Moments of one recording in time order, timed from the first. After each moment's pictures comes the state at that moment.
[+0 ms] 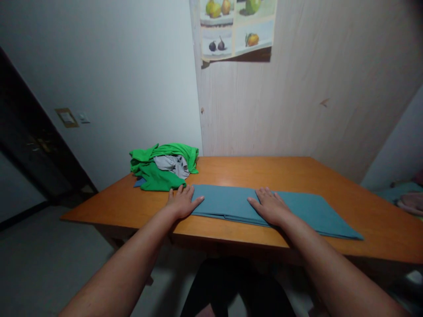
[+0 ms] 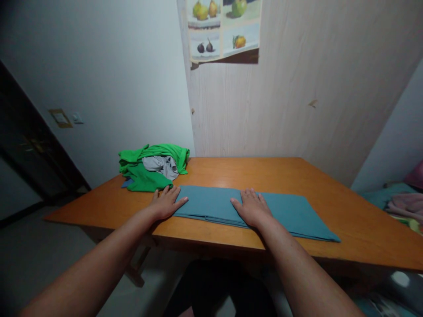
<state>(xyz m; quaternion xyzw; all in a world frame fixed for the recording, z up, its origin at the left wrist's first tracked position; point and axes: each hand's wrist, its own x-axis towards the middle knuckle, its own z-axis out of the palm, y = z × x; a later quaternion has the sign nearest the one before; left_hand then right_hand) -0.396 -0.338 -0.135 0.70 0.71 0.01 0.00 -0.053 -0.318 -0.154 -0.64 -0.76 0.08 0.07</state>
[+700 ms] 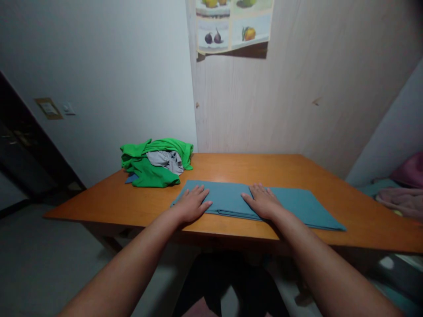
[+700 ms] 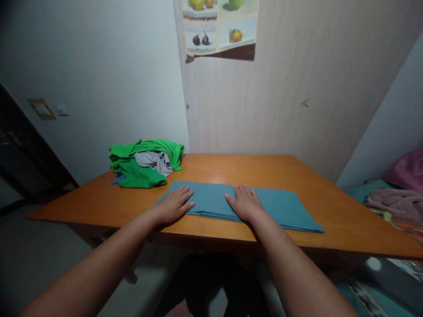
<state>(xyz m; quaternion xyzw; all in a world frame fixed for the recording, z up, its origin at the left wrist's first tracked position) -0.351 -0.354 -0.131 0.82 0.57 0.07 0.02 -0.051 -0.315 -0.155 -0.64 -0.76 0.08 0.07</state>
